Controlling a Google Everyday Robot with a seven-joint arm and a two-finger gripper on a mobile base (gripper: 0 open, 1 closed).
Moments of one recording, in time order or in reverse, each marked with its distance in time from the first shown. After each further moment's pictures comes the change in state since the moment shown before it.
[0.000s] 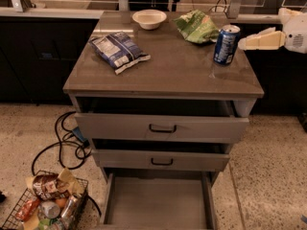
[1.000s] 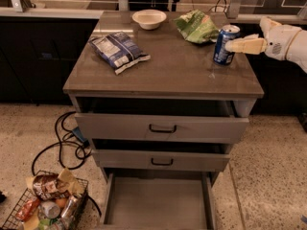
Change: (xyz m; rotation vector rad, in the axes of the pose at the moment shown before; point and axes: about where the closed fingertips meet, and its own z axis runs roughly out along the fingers) arm 0.023 -0.004 0.051 -0.051 -0.140 0.088
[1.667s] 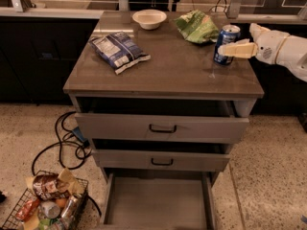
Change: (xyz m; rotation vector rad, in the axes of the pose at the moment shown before) arm 0.018 0.011 0.020 -0.047 -0.006 0.039
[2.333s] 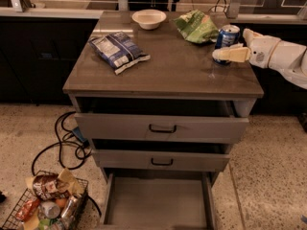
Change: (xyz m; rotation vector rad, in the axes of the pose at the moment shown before) arm 0.017 0.005 0.015 -0.019 -0.007 0.028
